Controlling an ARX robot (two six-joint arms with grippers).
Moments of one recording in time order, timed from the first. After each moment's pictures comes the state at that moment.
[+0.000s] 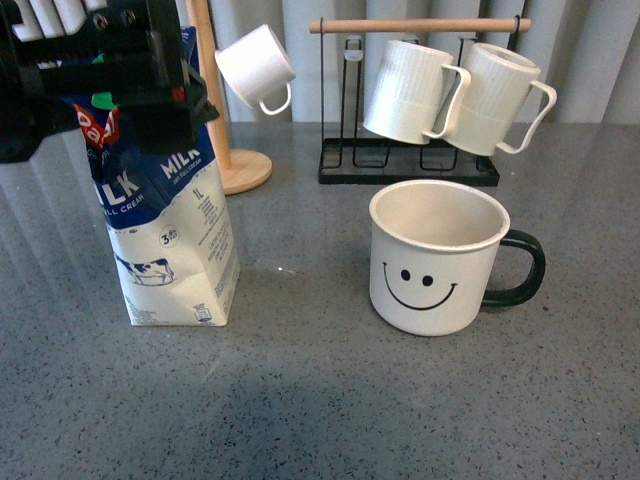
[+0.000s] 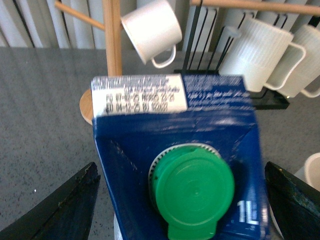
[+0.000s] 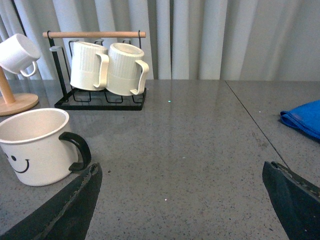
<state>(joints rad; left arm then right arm) -0.31 1.37 0.65 0.48 -0.08 -0.12 0.00 0.00 0.01 0.00 0.00 0.00</state>
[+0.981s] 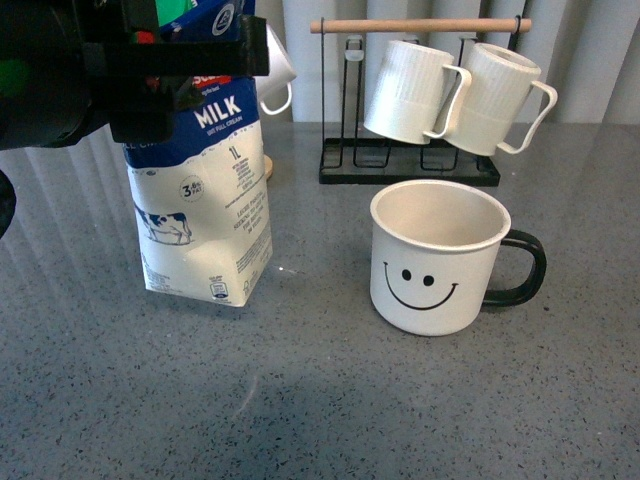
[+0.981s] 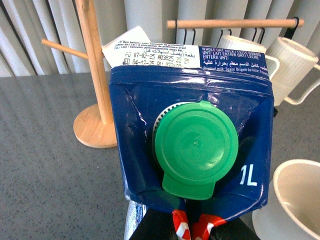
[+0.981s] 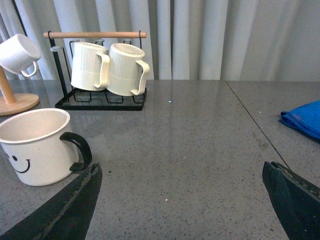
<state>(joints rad) -0.46 1.34 0.66 0.51 -0.26 -0.07 0.00 0.00 0.01 0.00 0.00 0.00</state>
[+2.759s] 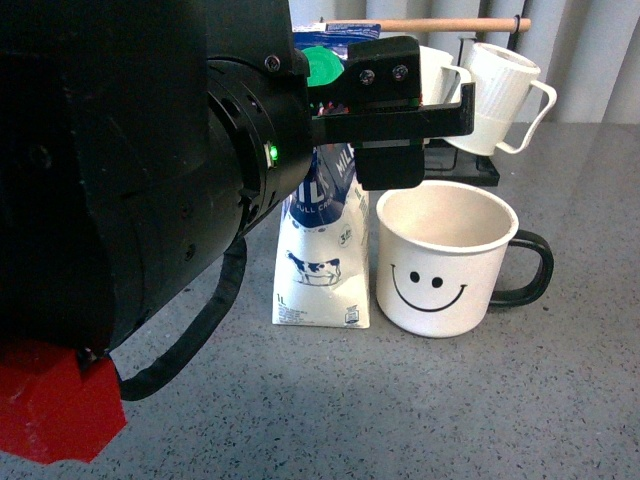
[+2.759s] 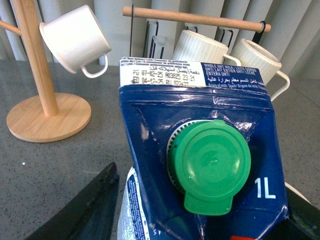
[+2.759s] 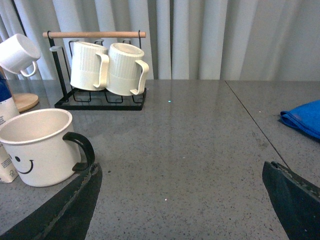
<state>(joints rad) -0.66 1.61 0.72 0.76 -0.44 -0.21 0.00 0.00 0.01 0.00 0.00 0.00</state>
